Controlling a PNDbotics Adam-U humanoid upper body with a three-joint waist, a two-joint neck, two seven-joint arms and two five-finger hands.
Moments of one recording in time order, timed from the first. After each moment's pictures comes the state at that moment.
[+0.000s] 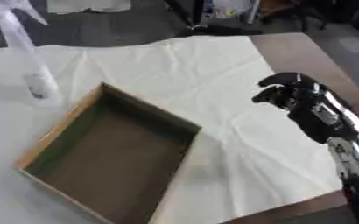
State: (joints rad) left arm -0.51 1.22 -0.09 -1.94 0.03 -0.26 -0.59; right arm 0.07 -0.44 -0.38 -1.98 -0.60 -0.20 0.64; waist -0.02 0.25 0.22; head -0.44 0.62
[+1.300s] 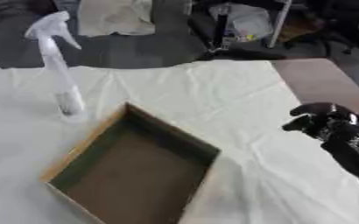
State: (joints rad) left arm -1.01 0.98 -0.22 -1.47 -0.04 -0.28 -0.74; right arm 0.07 -0.46 -0.37 -1.98 -0.60 -0.19 0.65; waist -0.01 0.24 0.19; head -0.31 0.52
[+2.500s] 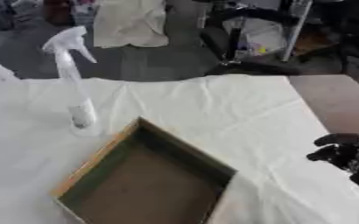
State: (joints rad) left arm -1.19 0.81 -0.23 -1.28 -0.06 -0.31 -0.77; right arm 0.06 -0.45 -0.37 -1.98 -0.56 -0.19 0.65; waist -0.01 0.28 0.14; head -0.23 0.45
